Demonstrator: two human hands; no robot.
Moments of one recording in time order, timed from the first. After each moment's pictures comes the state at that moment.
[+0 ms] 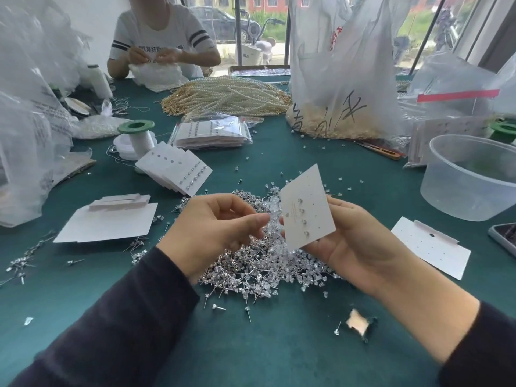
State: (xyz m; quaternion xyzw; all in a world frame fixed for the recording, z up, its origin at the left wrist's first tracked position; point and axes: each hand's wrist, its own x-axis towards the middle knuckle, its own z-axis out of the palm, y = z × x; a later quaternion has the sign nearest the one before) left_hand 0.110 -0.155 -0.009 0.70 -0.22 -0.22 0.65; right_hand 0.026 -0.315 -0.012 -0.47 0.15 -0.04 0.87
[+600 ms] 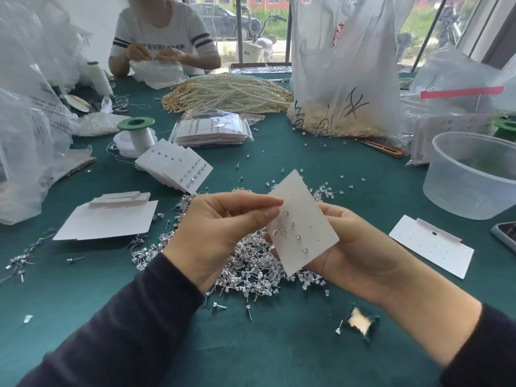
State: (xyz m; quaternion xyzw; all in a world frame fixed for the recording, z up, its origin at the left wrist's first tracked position) left_hand 0.100 -0.161 -0.011 0.58 -0.26 -0.20 0.75; right_hand 0.022 -0.310 -0.015 -0.48 0.06 0.06 0.87
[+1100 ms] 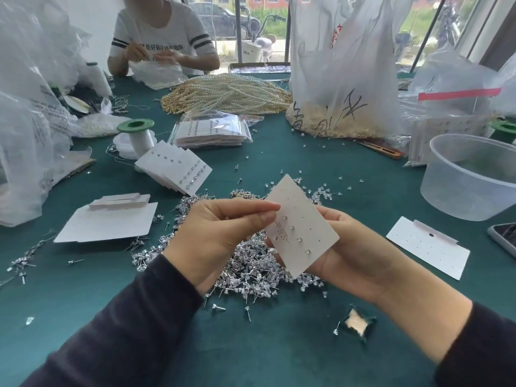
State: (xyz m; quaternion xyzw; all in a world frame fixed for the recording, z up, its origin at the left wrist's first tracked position) left_hand 0.102 -0.161 -0.013 0.58 -0.23 -0.23 0.74; right_hand 0.025 -0.314 -0.019 -0.48 0.04 0.07 0.87
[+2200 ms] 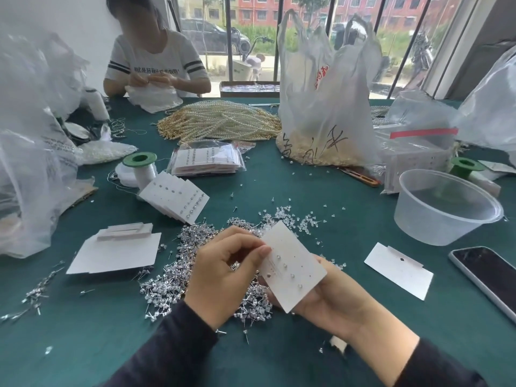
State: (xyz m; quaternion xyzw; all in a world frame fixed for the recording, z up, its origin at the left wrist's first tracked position) left_hand 0.092 -0.161 -0.012 0.73 -0.37 0.06 0.58; right_hand 0.017 -0.302 -0.022 -0.39 0.06 0.09 0.91
